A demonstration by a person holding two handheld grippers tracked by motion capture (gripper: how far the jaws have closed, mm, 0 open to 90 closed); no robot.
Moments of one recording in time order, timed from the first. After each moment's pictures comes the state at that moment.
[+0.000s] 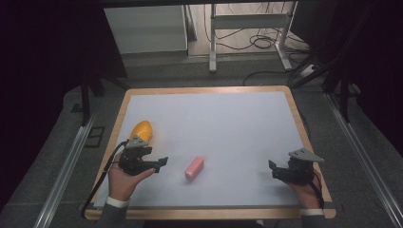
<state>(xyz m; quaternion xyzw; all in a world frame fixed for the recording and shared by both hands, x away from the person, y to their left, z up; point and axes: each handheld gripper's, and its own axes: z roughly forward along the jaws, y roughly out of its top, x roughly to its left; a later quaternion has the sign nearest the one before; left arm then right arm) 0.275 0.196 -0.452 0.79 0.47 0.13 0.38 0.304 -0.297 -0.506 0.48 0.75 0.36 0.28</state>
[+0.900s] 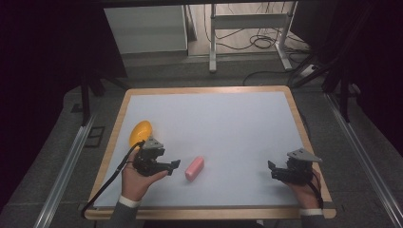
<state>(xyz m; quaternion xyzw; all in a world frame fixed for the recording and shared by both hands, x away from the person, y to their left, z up) 0.280 0.159 -0.457 0.81 0.44 0.12 0.37 0.304 -0.295 -0.508 0.48 0.75 0.36 0.28</state>
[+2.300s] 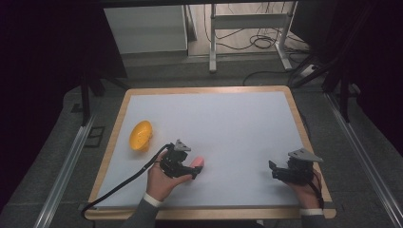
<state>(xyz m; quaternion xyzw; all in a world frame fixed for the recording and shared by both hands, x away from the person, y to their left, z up) 0.295 0.094 -0.481 0.84 0.42 0.08 0.34 0.305 -0.298 -0.509 0.48 0.75 0.35 0.28</state>
